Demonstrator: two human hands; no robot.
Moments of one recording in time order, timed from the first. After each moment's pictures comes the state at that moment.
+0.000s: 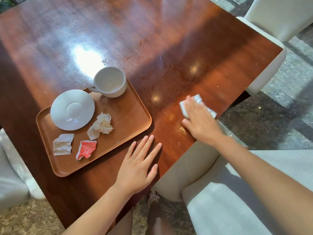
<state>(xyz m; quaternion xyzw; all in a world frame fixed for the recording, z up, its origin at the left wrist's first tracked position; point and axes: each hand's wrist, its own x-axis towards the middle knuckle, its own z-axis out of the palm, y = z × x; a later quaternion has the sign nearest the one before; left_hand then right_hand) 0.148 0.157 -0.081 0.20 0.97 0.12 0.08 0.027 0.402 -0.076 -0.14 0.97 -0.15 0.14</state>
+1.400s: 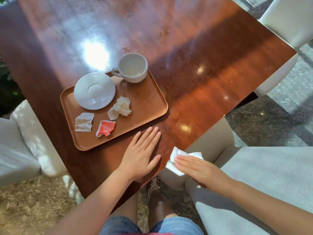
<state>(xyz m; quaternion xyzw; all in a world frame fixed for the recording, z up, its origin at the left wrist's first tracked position) 0.169 0.121 -0.086 0.20 0.97 0.11 0.08 0.183 0.381 -0.070 -0.45 0.85 -0.26 0.10</state>
